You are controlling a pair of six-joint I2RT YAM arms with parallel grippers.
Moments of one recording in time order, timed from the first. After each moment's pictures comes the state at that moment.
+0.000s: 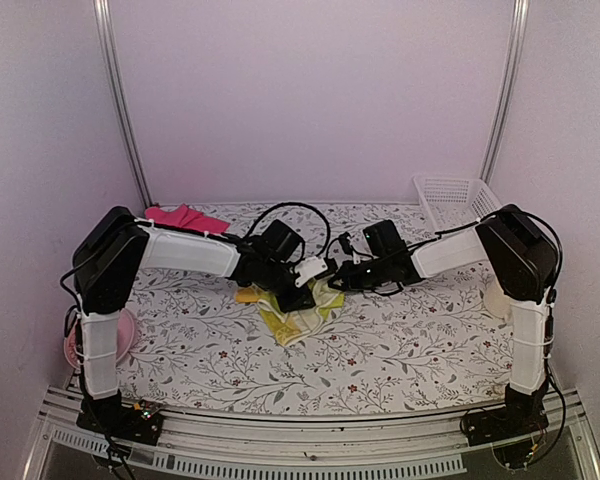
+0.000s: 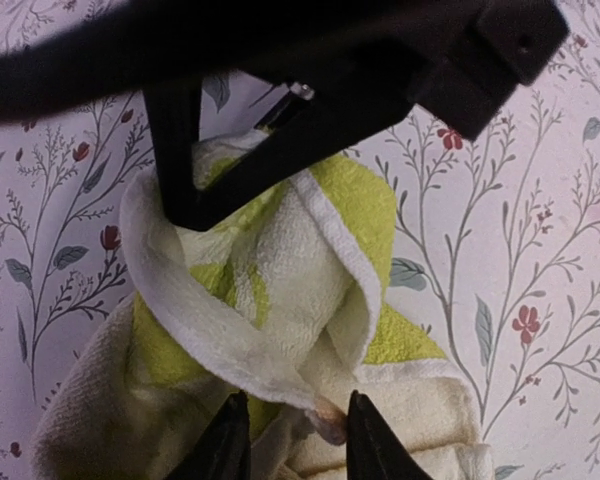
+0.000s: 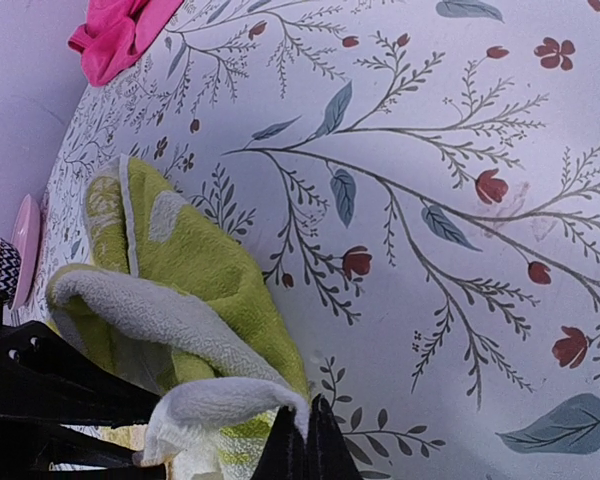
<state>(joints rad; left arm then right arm) -0.82 2.06 1.38 -0.26 0.19 0.37 0.61 2.08 1.20 0.14 -0.40 0.46</state>
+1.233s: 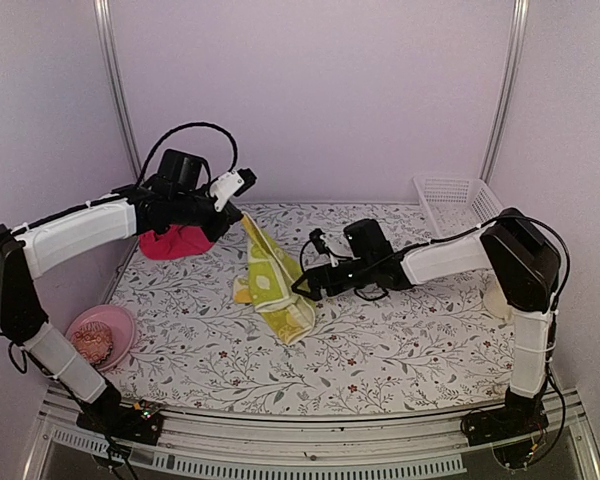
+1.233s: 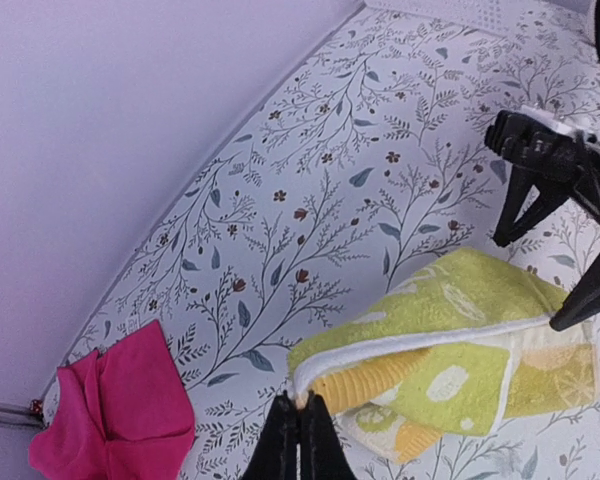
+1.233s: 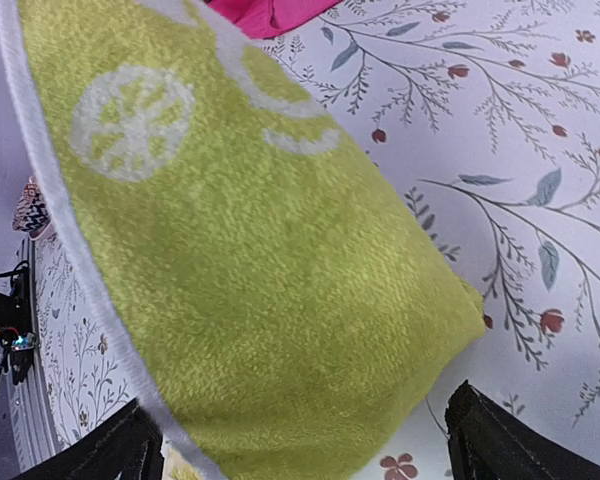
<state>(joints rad) -0.52 1.56 1.29 -0.33 0.10 0.47 0.74 2.03 1.20 0.20 -0.41 0.31</state>
